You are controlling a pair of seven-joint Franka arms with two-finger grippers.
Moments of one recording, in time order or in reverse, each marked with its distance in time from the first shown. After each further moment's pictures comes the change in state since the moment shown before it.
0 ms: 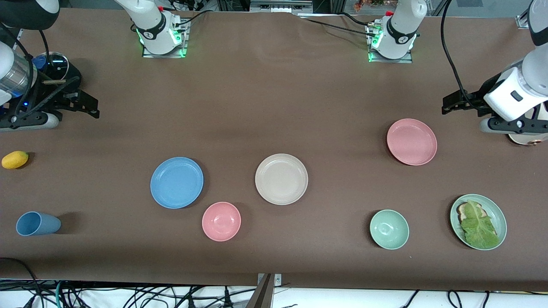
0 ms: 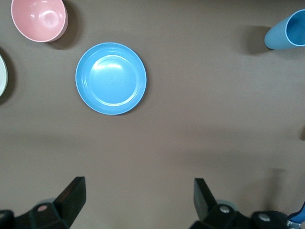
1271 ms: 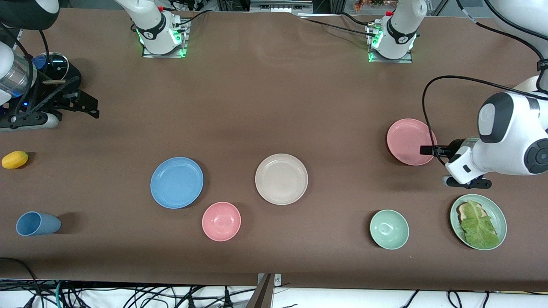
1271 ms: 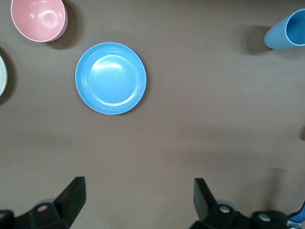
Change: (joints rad) left arm 0.093 0.331 0.001 -0.037 0.000 0.196 0.133; right arm 0.000 0.000 -0.001 0.000 0.000 -0.001 0.000
